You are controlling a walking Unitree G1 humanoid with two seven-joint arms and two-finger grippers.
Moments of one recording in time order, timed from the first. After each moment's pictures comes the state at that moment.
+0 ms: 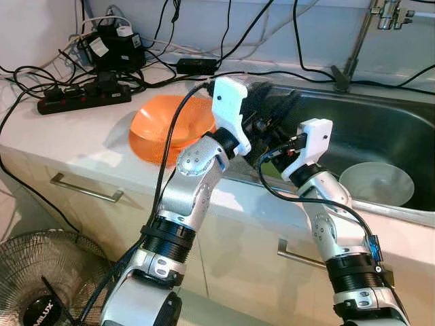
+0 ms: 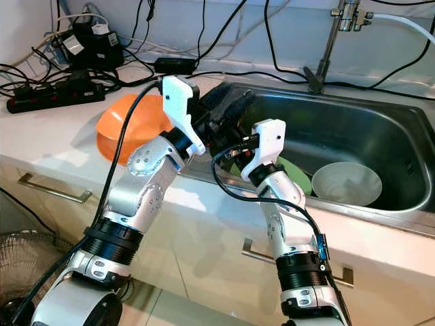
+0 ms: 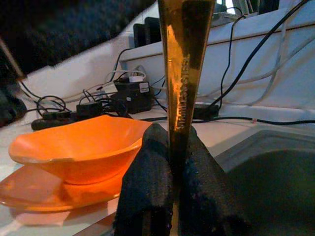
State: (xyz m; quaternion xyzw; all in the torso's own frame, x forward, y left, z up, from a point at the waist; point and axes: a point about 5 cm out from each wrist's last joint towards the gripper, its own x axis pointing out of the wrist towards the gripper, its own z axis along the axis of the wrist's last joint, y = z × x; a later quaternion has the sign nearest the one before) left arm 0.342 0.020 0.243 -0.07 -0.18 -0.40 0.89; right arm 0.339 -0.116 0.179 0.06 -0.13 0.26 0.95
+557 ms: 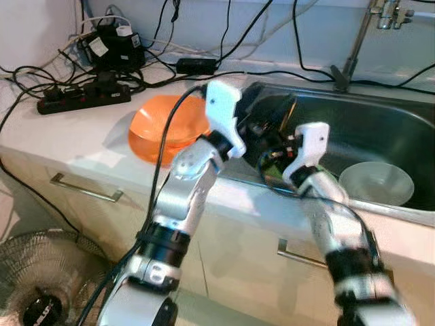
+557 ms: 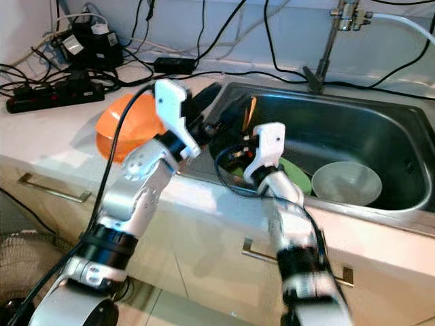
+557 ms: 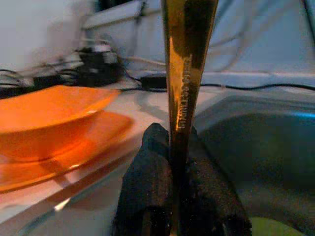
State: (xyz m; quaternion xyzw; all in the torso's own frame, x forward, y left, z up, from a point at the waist) left arm 0.337 0.033 0.240 -0.07 -0.19 -0.39 0.90; right arm 0.361 -0.132 0.164 0.05 -0.07 0.18 0.98
